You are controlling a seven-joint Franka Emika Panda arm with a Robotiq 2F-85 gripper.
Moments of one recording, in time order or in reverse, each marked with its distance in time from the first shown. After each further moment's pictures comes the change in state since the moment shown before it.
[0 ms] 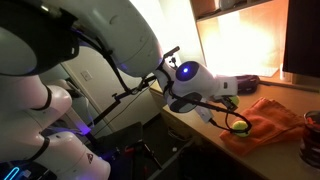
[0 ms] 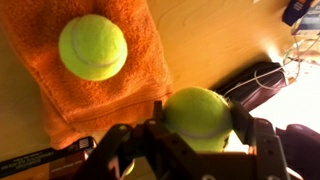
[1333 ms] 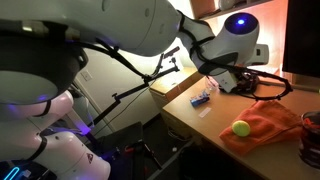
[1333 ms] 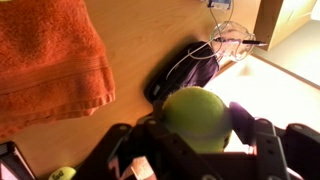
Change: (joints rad) arm -0.149 0.123 0.280 0.409 0.107 -0.658 -0.107
